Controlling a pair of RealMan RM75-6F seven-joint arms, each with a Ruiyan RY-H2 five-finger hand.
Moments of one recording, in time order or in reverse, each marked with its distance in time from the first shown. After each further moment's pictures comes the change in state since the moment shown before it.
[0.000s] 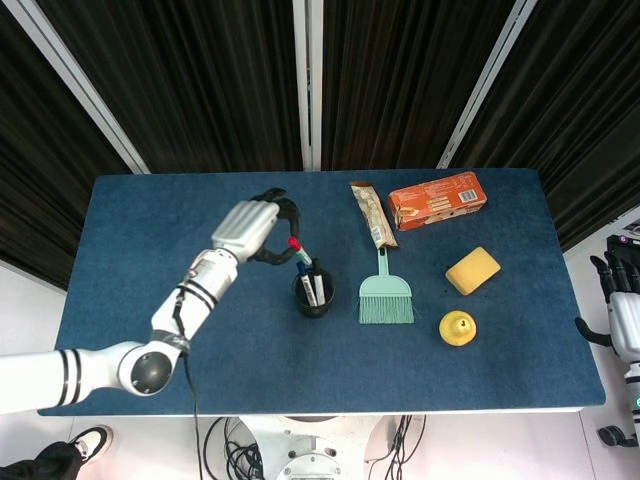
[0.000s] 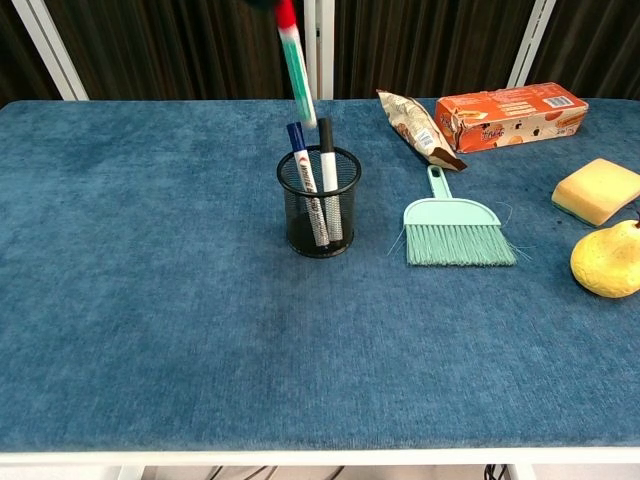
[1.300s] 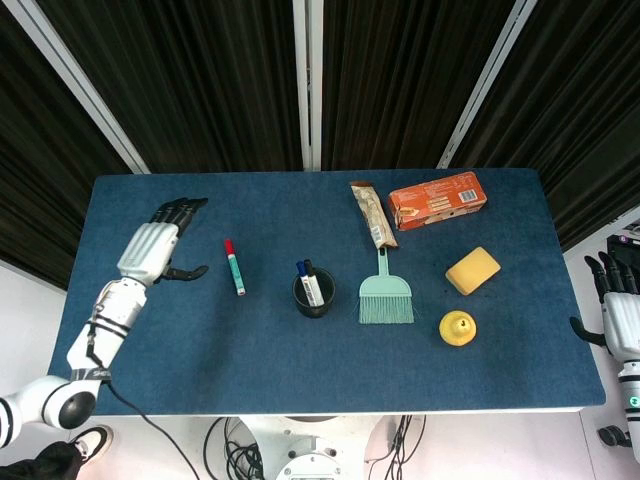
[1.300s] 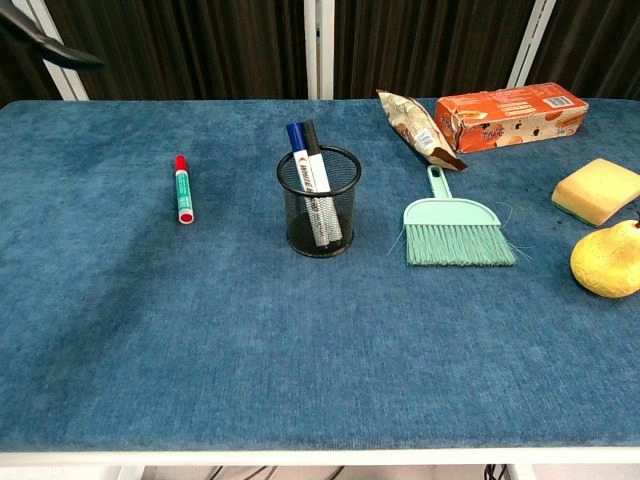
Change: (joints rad) left arm 0.449 -0.010 0.148 0.164 0.614 0.185 -0.291; right arm 0.005 -0.040 -0.002 0.041 -0.019 0.014 0.011
